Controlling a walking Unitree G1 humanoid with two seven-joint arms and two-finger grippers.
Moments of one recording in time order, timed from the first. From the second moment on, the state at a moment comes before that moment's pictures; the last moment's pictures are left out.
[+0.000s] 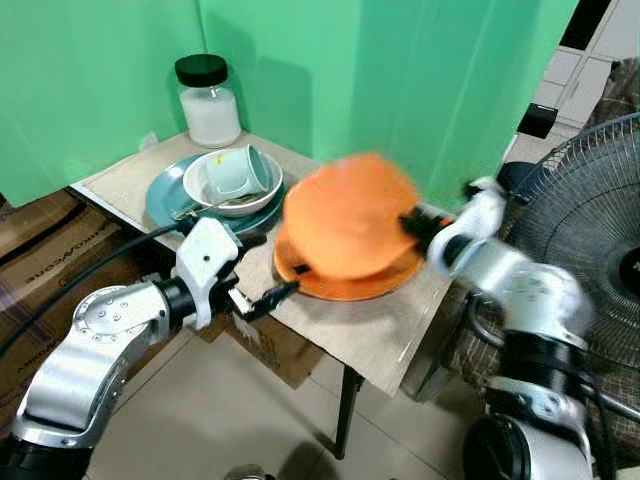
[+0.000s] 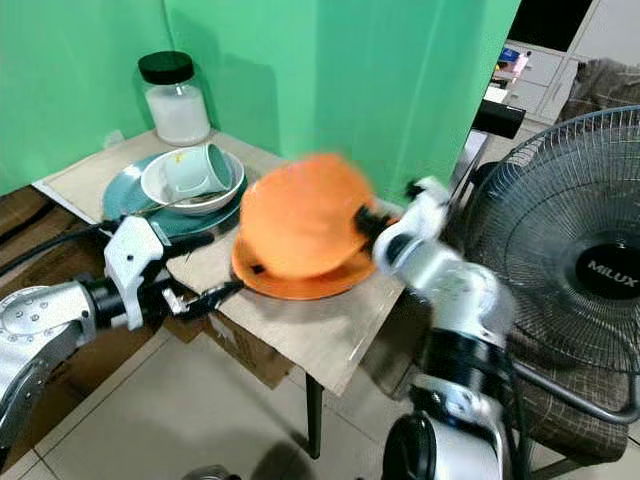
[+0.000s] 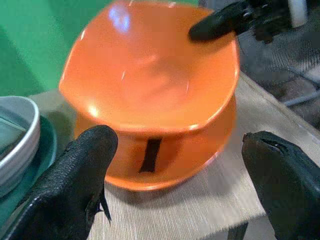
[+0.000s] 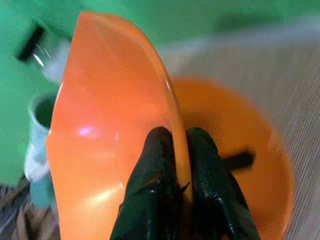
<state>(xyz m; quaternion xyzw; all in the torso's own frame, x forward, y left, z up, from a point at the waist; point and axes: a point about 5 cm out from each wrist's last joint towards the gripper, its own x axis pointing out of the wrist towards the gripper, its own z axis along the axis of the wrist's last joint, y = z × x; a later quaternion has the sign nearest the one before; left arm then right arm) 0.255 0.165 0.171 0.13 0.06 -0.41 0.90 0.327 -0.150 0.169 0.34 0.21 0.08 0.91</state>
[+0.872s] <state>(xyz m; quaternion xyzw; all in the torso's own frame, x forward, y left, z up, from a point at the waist) 0.280 0.155 0.187 0.14 -0.05 -0.14 0.98 0.259 -0.164 0.200 0.07 -0.05 0.07 0.99</state>
